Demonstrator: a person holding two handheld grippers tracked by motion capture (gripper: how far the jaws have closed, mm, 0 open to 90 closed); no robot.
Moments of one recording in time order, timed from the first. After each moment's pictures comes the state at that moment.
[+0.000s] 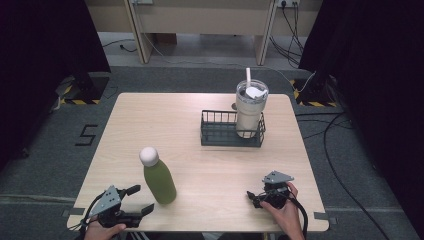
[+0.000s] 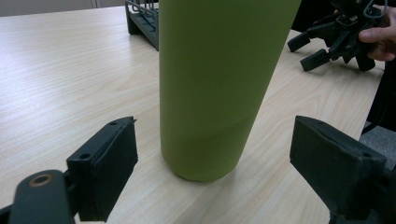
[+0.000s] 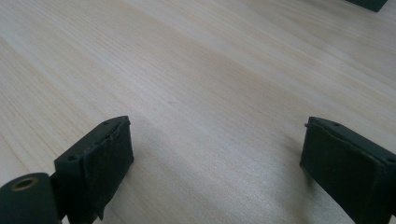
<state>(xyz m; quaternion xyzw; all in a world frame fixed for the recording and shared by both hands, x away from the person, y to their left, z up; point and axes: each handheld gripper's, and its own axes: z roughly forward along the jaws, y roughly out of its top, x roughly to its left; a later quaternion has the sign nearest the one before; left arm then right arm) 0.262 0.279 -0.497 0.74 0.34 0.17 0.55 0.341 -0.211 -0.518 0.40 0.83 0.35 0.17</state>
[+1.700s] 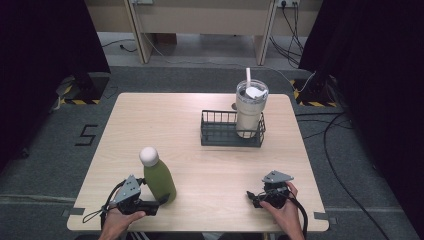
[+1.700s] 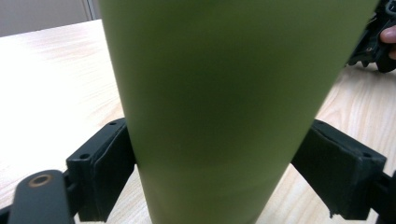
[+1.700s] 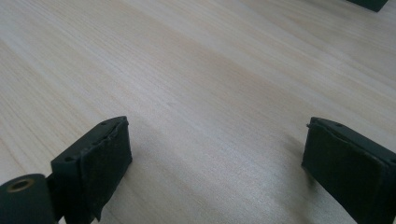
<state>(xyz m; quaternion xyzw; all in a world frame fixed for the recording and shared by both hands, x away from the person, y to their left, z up) 0.296 0.239 -0.497 0.76 0.31 0.18 0.54 0.342 -0.211 -0.518 0.40 0.83 0.35 0.17</state>
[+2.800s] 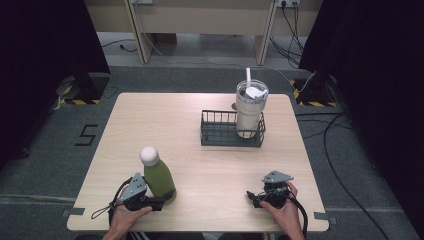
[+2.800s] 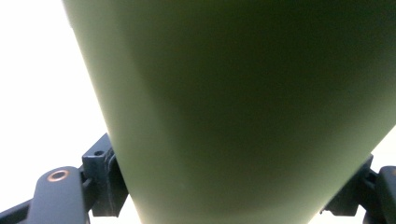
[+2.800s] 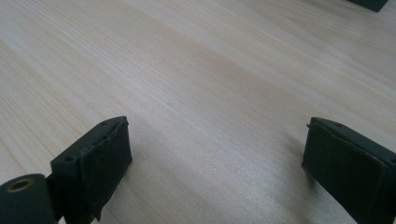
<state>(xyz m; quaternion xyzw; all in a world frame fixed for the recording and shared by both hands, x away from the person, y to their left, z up) 0.308 0.229 -0.506 0.76 0.31 0.19 0.55 0.343 -0.211 -0.518 0.40 0.83 0.35 0.17</state>
